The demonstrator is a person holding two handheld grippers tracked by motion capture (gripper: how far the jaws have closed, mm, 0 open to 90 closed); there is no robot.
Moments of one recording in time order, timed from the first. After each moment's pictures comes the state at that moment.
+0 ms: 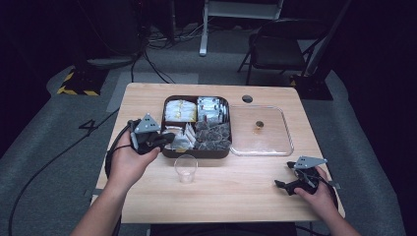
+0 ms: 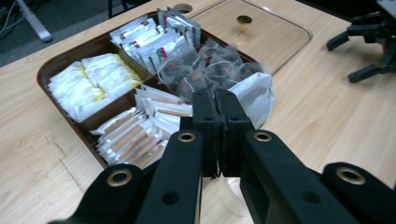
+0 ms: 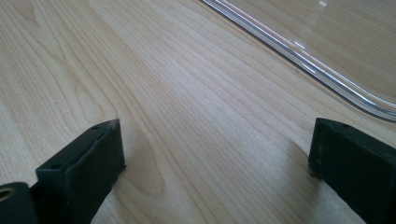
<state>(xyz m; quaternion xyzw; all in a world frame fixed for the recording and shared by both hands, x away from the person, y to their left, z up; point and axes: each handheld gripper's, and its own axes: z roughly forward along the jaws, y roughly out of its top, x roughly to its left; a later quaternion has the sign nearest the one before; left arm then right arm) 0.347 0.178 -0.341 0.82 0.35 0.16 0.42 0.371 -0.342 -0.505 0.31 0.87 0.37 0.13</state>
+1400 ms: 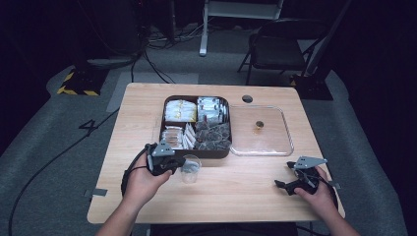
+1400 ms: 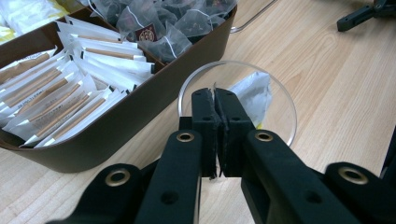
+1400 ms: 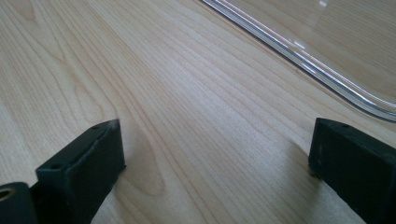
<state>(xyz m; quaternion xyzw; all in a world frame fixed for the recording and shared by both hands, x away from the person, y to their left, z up) 0.340 0.153 -0.416 0.84 0.34 0.10 0.41 0.371 -0.342 -0.505 0.31 0.87 0.37 0.13</state>
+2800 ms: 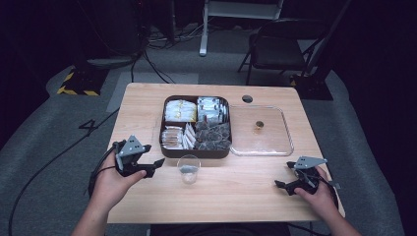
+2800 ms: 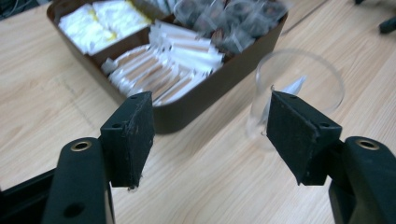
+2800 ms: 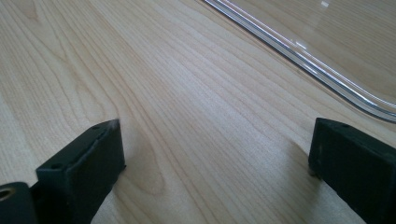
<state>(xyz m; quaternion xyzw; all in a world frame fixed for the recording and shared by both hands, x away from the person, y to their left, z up) 0.325 0.225 -0.395 0.83 0.36 0.17 0.39 0.371 -0.342 -0.505 0.31 0.87 0.37 0.13</state>
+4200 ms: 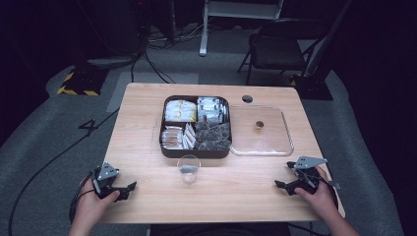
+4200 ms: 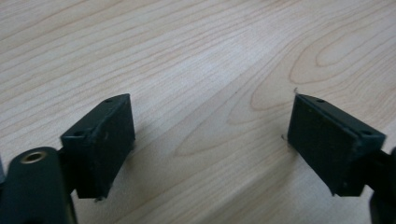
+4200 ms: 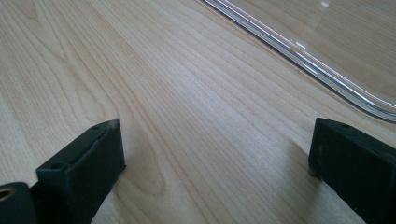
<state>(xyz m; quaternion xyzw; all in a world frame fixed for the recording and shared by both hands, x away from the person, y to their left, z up) 0.303 0.303 -0.505 0.81 0.46 0.17 0.33 0.371 -0.342 -0.505 0.31 0.87 0.37 0.13</state>
